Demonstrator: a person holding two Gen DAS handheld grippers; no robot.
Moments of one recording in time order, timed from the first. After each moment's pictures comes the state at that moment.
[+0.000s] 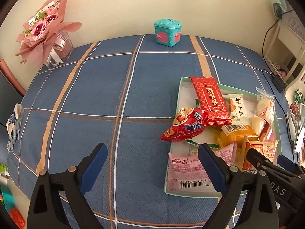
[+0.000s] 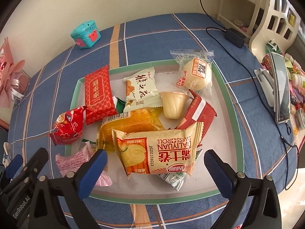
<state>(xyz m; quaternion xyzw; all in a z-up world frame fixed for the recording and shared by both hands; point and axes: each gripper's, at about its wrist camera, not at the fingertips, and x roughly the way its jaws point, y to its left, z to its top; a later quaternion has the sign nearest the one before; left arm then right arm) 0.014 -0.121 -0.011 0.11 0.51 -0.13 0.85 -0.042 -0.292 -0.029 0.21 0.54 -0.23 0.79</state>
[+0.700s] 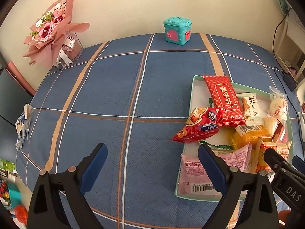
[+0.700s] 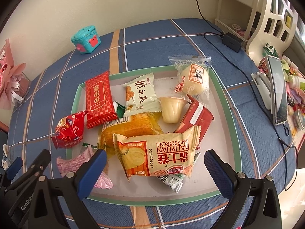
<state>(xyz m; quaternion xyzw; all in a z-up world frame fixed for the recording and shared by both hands) 0.018 -0.120 -0.018 0.13 0.50 -0.09 0.85 -0.044 -0.292 -0.021 0.20 0.52 -0.24 0.79</state>
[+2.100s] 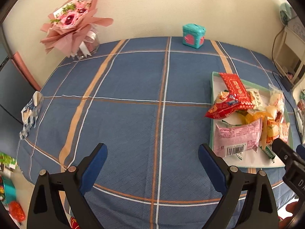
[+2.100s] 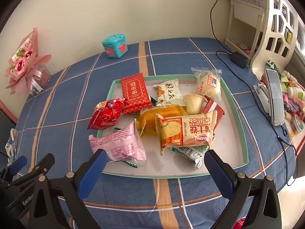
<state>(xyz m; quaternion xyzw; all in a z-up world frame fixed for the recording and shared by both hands) -0.019 -0.031 -0.001 0.10 0.48 -0.09 0.87 -0.074 -0.219 0.012 0.16 0.47 -0.21 0.84</state>
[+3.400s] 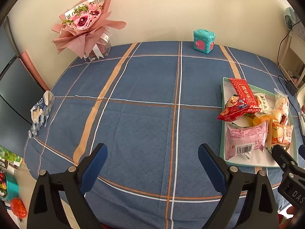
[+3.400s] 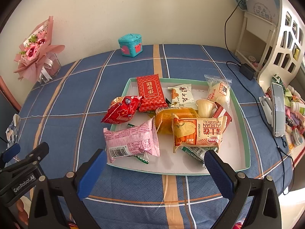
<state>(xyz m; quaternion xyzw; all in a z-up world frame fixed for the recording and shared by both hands) -0.020 -0.010 0.013 0.11 0.47 -0.07 0.87 -0.072 -0.194 0.019 0.12 0.47 -0.18 0.86</state>
